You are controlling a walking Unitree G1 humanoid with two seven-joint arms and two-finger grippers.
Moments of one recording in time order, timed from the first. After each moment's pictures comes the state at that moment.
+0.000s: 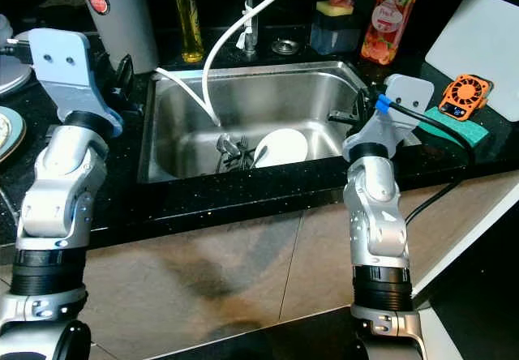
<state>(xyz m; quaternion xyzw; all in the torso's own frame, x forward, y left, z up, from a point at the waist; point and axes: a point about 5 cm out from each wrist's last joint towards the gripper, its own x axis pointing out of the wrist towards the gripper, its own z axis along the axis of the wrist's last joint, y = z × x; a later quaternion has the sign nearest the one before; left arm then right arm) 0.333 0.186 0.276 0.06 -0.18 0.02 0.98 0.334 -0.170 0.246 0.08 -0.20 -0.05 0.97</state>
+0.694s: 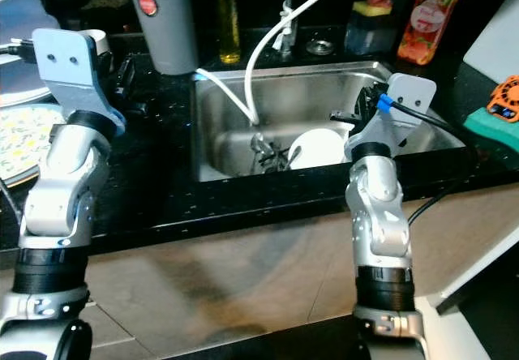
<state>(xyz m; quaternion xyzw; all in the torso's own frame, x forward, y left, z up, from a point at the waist) 0.335 0.185 0.275 0.06 -0.18 0.02 0.98 0.334 -0.167 0.246 0.08 -0.20 -0.04 0.97</state>
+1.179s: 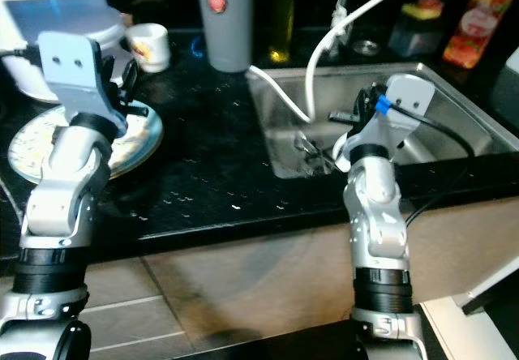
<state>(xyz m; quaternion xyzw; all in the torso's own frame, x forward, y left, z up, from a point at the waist) 0.337 0.185 0.274 0.06 -0.18 0.02 0.98 0.334 -0.167 0.247 0.08 -0.21 -0.04 0.97</state>
